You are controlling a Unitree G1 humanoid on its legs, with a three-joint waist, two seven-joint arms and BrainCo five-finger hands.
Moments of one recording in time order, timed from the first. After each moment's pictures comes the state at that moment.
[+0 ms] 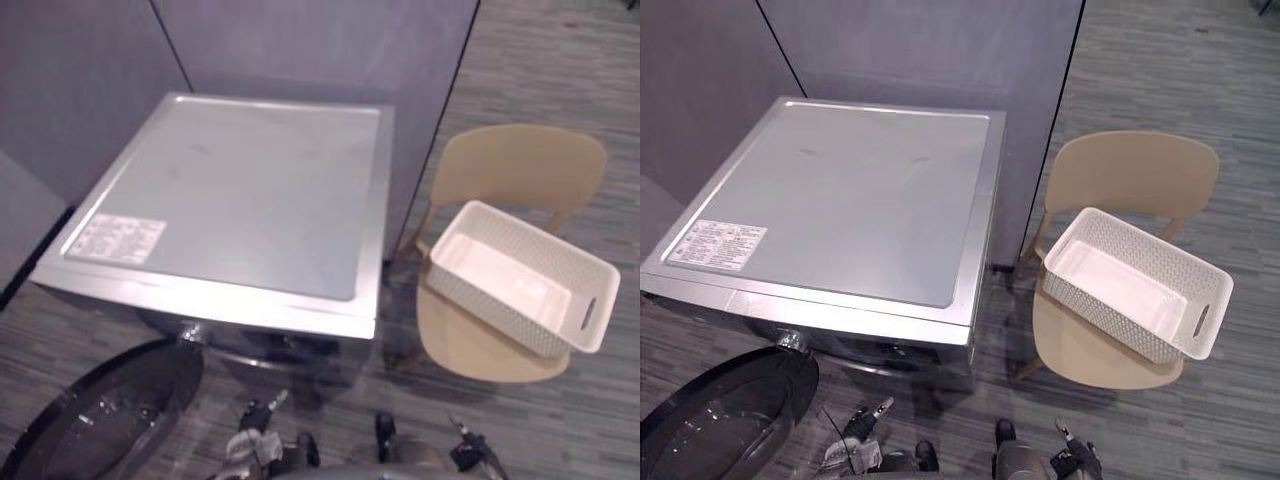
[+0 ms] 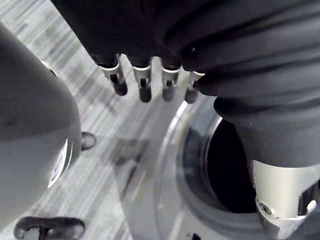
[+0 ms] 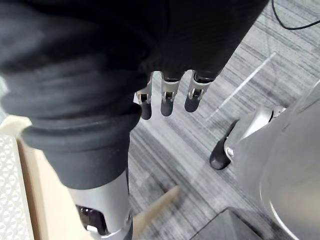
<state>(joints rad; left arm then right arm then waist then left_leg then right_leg) 0.03 -0.07 0.25 0.99 -0.01 0.00 0.13 0.09 0.05 -0.57 0.95 0.43 -0.01 -0.17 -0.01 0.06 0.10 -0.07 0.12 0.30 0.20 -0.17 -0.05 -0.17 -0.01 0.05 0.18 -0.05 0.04</state>
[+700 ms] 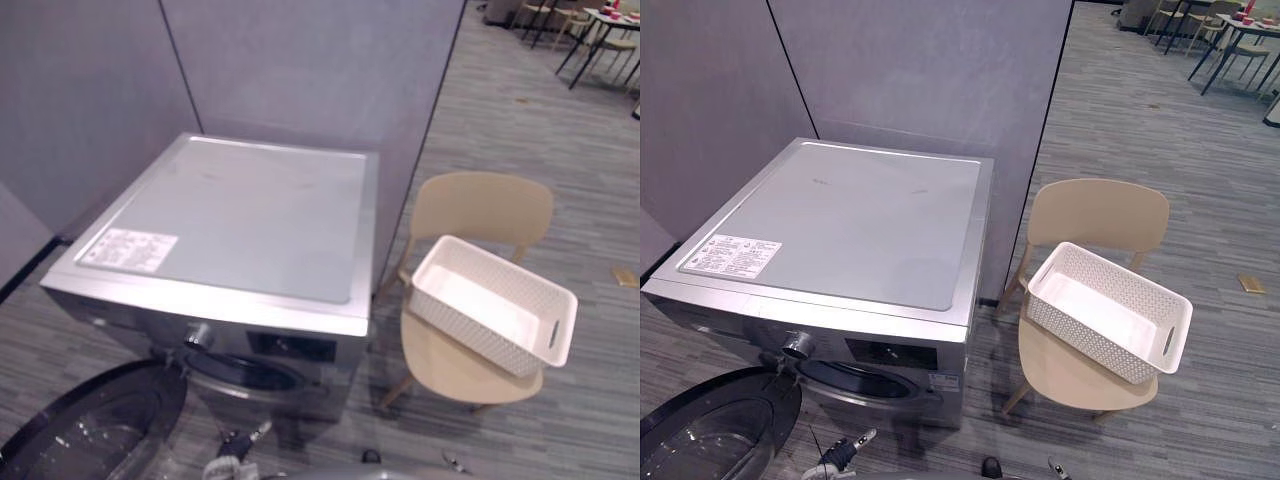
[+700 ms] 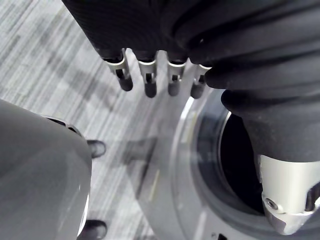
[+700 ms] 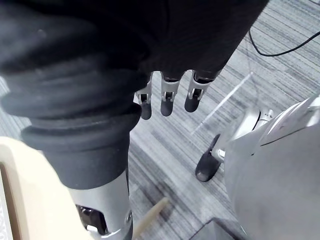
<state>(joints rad) 0.06 0.05 0.19 1.11 -0.01 0.00 0.11 0.08 0.00 -0.61 1.16 0.37 0.01 -0.15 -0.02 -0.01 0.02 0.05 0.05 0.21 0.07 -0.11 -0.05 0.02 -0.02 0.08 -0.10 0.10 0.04</state>
